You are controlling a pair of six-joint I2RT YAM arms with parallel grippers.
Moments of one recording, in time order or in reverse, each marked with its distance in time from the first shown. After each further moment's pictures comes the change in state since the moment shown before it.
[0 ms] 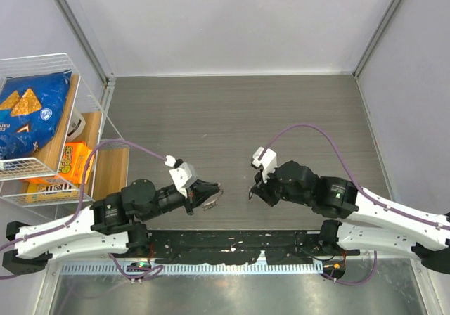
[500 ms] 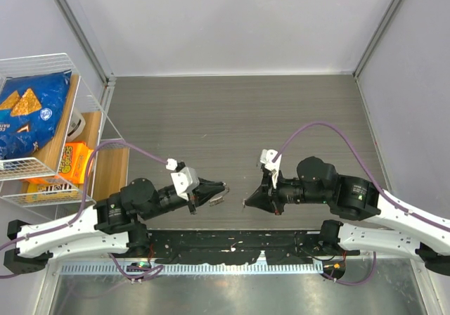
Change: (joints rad) left arm 0.000 0.022 0.007 0.099 0.069 0.103; right arm 0.023 -0.084 0.129 -0.027 -0.333 -0.018
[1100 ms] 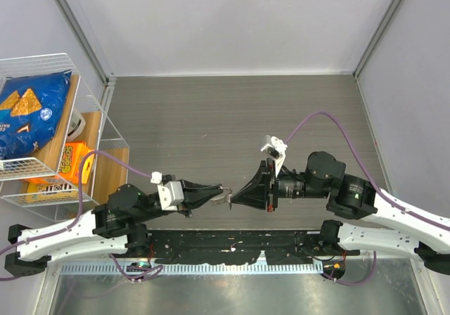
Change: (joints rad) left arm 0.000 -0.085 -0.109 0.211 0.124 0.143; right arm 0.000 0.017 0.003 0.332 -0.141 0.281
